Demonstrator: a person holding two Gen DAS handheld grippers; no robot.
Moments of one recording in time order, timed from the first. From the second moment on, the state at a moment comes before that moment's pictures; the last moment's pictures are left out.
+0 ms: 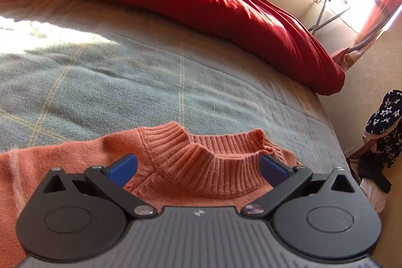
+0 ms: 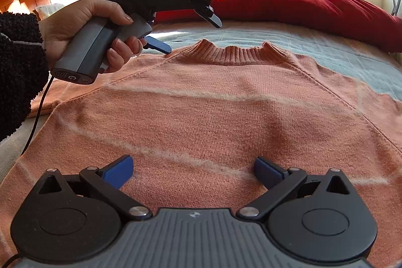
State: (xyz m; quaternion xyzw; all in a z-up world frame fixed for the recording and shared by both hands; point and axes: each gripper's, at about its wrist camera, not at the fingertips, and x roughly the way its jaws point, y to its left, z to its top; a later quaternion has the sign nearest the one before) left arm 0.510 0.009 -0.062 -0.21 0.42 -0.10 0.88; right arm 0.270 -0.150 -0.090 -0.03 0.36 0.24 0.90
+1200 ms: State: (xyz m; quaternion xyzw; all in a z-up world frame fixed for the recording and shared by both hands) left arm 0.297 0.124 0.055 -0.16 0.36 -0.04 0.92; right arm 0.220 -0.174 -0.047 0.05 0.36 0.26 0.89
